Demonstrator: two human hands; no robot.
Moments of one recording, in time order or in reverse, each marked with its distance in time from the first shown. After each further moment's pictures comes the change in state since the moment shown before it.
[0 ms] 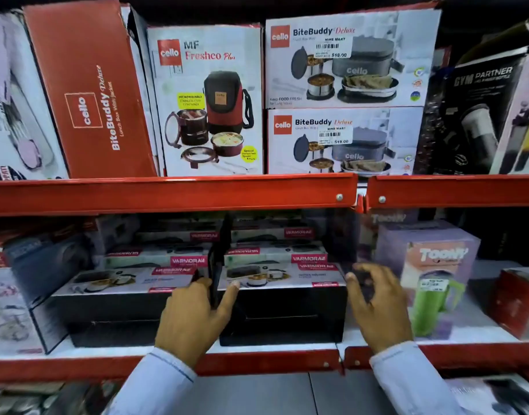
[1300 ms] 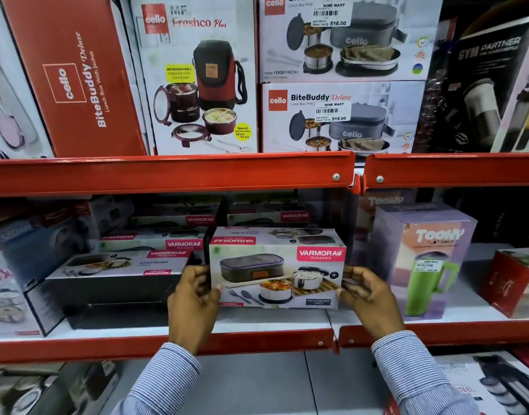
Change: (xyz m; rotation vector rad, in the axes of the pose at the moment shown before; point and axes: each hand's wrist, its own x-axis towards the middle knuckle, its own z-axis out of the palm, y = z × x) left_hand -0.016 -0.013 0.036 -0.570 -0.018 -0.310; right_hand -0.011 0.040 0.013 0.541 -0.343 0.405
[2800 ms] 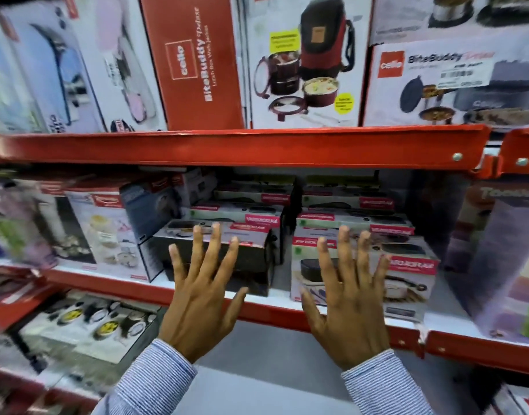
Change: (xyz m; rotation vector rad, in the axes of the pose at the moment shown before) left_hand -0.027 -0.033 -0.117 1.056 0.086 0.582; right_hand -0.072 -0.043 0.153 -1.004 0.071 -0.741
